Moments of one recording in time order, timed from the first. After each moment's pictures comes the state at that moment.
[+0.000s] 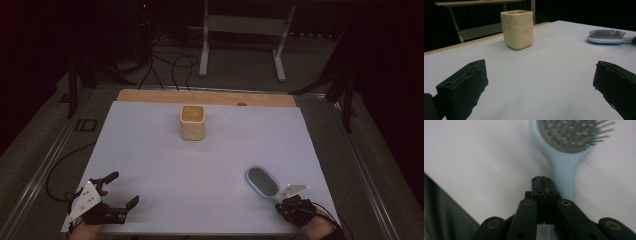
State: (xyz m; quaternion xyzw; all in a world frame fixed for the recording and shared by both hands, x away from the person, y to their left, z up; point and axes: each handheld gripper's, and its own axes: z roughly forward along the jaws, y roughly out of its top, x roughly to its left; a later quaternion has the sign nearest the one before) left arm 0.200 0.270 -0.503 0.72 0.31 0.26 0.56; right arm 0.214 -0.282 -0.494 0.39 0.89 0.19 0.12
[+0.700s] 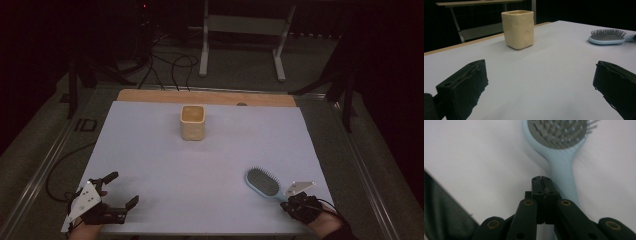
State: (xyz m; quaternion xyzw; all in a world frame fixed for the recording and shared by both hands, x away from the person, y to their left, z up) left arm 0.200 0.270 -0.503 0.72 0.31 0.26 0.56; right arm 0.218 -0.295 -0.484 0.37 0.91 0.19 0.11
